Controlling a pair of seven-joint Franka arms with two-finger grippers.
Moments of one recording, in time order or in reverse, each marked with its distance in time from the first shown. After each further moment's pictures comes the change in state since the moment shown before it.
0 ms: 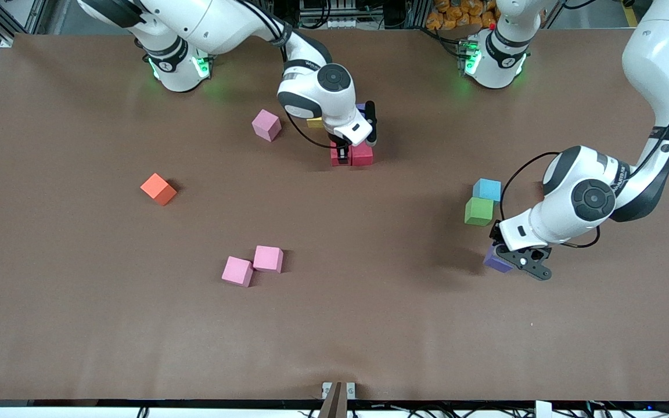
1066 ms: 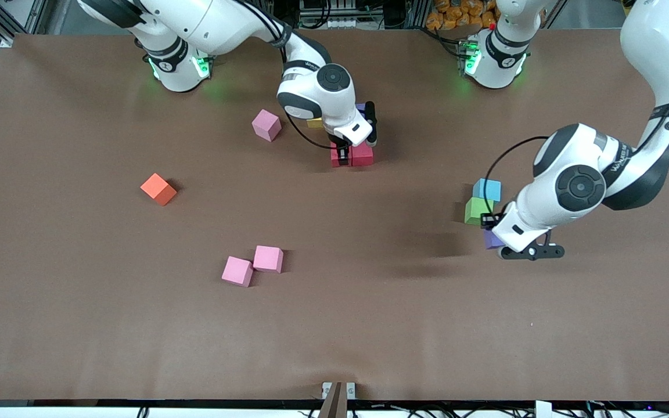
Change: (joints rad) left arm -0.003 -0.036 -0.162 0.071 -0.065 -0.305 -0.690; right arm 0.000 0.002 -0.004 0.000 -0.011 0.011 0.000
